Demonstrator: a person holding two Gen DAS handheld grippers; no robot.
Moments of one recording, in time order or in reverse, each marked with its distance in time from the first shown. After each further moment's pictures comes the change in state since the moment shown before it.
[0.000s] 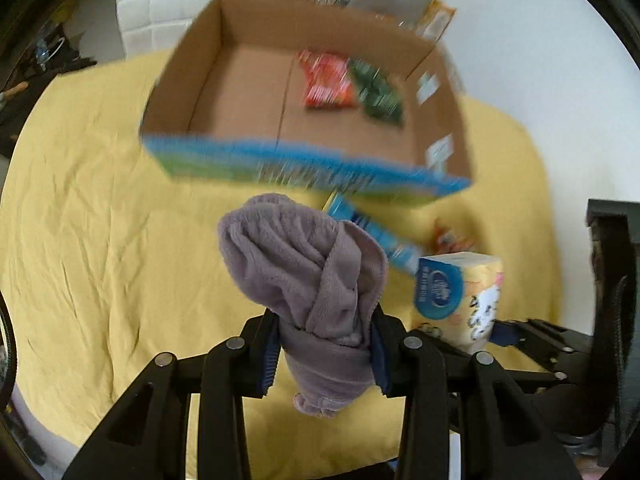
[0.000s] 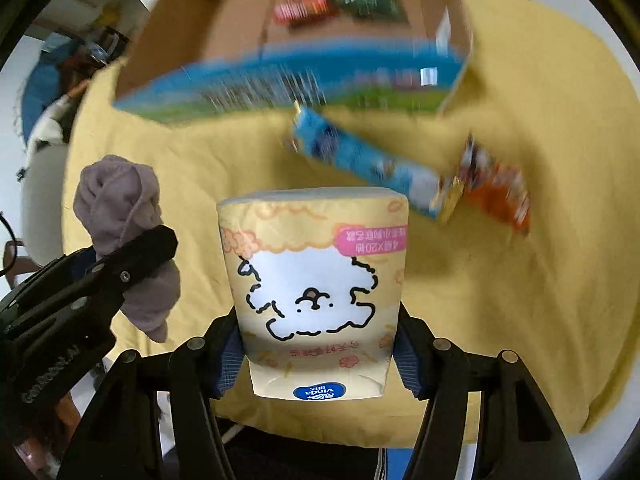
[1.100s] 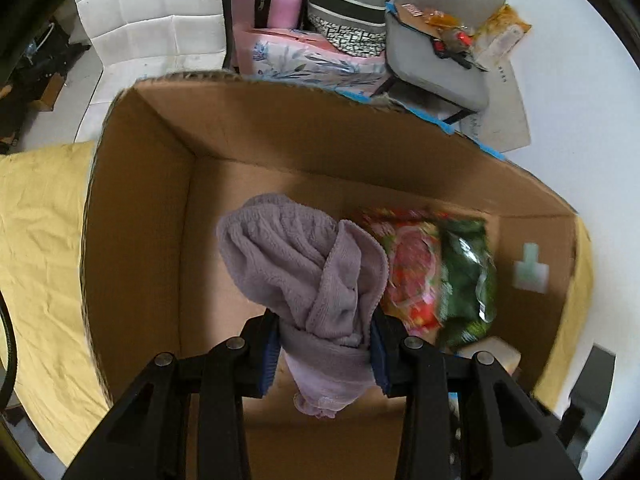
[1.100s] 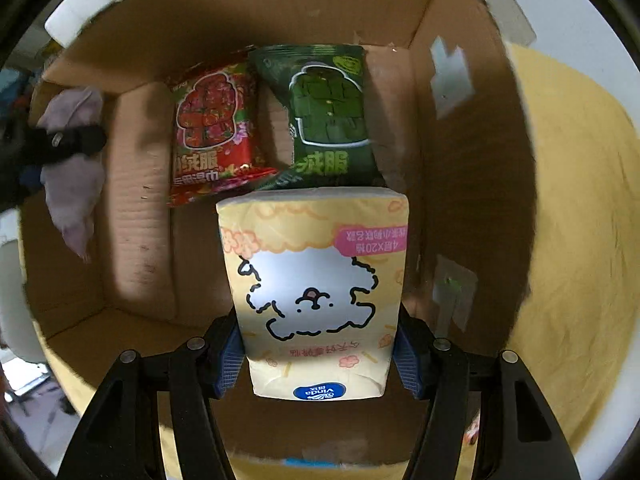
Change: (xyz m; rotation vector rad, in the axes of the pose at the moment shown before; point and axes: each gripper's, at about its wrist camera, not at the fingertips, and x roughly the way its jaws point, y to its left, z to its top) left arm 0.119 0.068 0.272 -0.080 0.167 0.069; right arm 0.084 -0.028 0.218 0.079 0.063 -0.122
